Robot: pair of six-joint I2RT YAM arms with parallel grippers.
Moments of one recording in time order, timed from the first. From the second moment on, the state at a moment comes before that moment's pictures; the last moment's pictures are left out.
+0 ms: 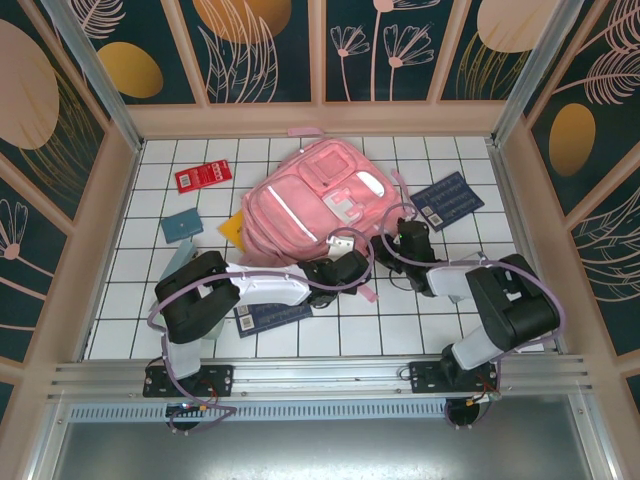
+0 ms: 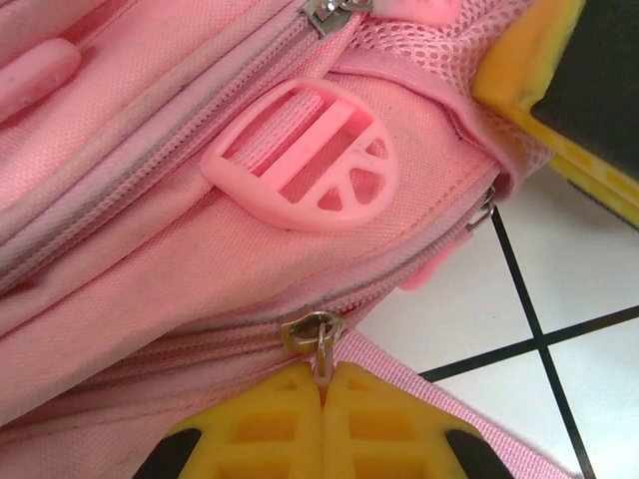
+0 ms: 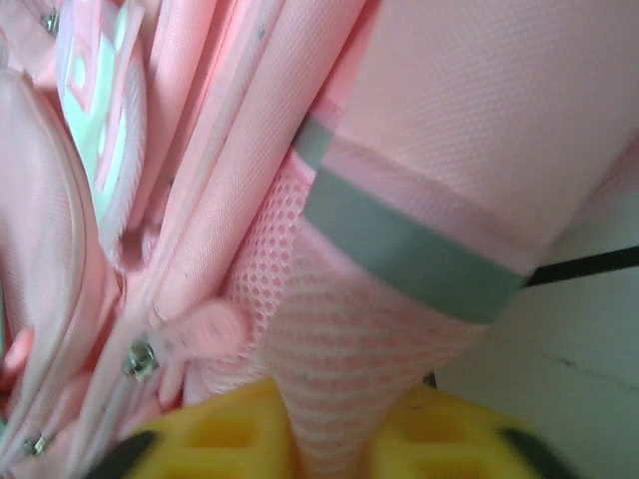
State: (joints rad) left arm -1.11 1.88 1.10 -0.17 -0.41 -0.80; right arm 0.40 1.53 0.47 0.43 -0.22 0.89
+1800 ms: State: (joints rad) left arm -1.03 1.60 0.99 -0.14 -0.38 -0.49; right arm 0.30 1.38 0.67 0.08 -0.11 0.70
